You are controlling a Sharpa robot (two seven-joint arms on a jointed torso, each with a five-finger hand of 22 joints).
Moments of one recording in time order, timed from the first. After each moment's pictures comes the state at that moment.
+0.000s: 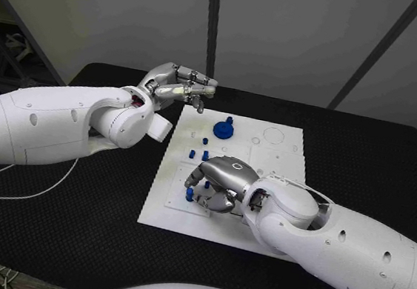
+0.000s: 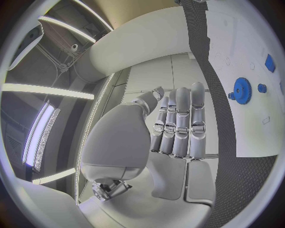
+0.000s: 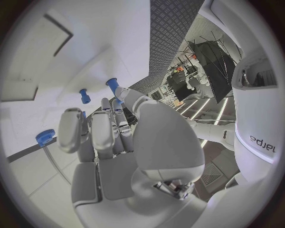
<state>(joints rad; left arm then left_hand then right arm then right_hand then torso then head) 1.17 -0.90 0.02 1.48 -0.16 -0.27 0.36 1.35 -0.14 0.43 -0.04 0.13 1.06 0.16 0.12 0.07 1.11 0.08 0.39 0.17 1.12 0.01 0.96 0.50 0.18 1.09 0.11 0.53 0.92 1.06 -0.50 -0.06 1.60 -1.66 -0.21 -0.11 1.37 -0.13 0.44 -0.05 0.26 0.99 0.18 0.06 0.09 1.02 0.12 0.10 0.08 1.47 0.03 1.25 1.05 0.06 1.33 0.14 1.34 1.31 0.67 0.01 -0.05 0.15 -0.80</state>
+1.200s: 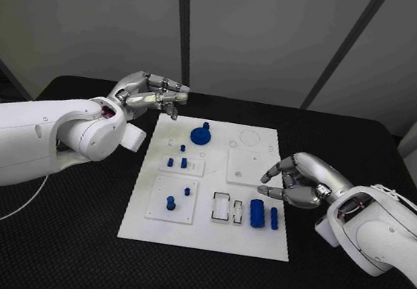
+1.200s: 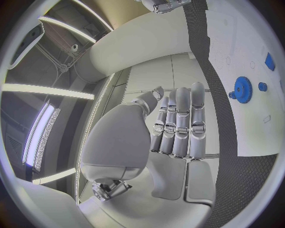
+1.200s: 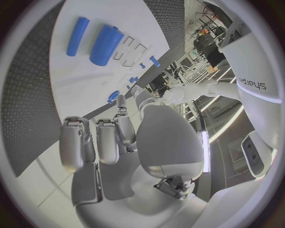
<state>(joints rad) 1.17 -0.92 0.02 1.48 -0.16 -0.27 0.36 1.35 -0.14 0.42 -0.04 0.13 1.06 0.16 0.12 0.07 1.11 0.08 0.39 0.17 1.12 0.01 0.96 0.50 0.18 1.09 0.11 0.53 0.92 1.09 -1.03 -0.01 1.85 -1.32 -0.38 -0.18 1.28 -0.10 0.13 0.12 0.30 1.03 0.11 0.23 0.17 1.40 0.03 1.32 1.23 1.46 -0.04 1.45 1.31 0.04 1.46 0.07 1.48 1.31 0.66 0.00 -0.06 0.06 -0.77</state>
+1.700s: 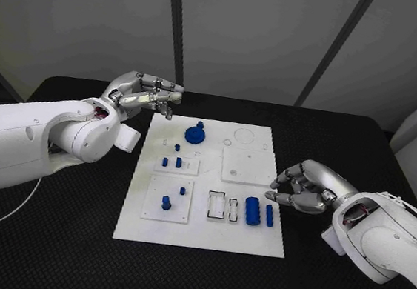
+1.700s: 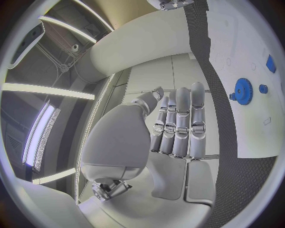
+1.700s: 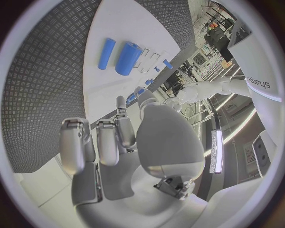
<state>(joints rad) 1.17 -0.92 0.01 1.48 -0.16 -0.27 0.36 1.34 -0.14 0.42 -0.04 0.13 1.06 0.16 0.13 0.07 1.11 0.09 0.39 0.17 1.12 0.01 0.96 0.50 0.18 1.09 0.11 0.52 0.92 1.06 -1.09 -0.01 1.89 -1.32 -0.39 -0.33 1.27 -0.10 0.04 0.18 0.40 0.99 0.12 0.27 0.20 1.40 0.03 1.35 1.29 1.47 -0.04 1.49 1.31 0.04 1.47 0.07 1.51 1.31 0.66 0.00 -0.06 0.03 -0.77</state>
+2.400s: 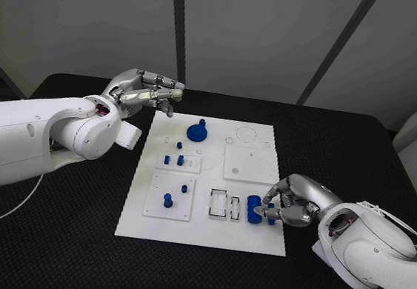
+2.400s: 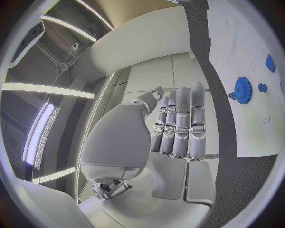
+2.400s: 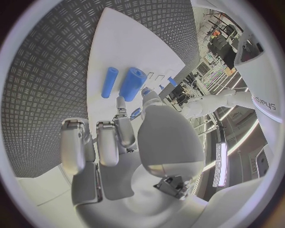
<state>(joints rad) 1.17 -0.92 0.01 1.48 -0.14 -0.27 0.36 1.34 -0.14 0.42 -0.04 0.13 1.06 0.16 0.13 0.07 1.11 0.09 0.39 0.17 1.12 0.01 0.96 0.50 0.18 1.09 0.11 0.52 0.92 1.00 -1.04 -0.02 1.89 -1.42 -0.34 -0.44 1.25 -0.11 -0.08 0.27 0.38 0.97 0.12 0.29 0.22 1.40 0.03 1.34 1.30 1.47 -0.04 1.50 1.31 0.04 1.47 0.07 1.52 1.31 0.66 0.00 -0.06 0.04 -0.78</state>
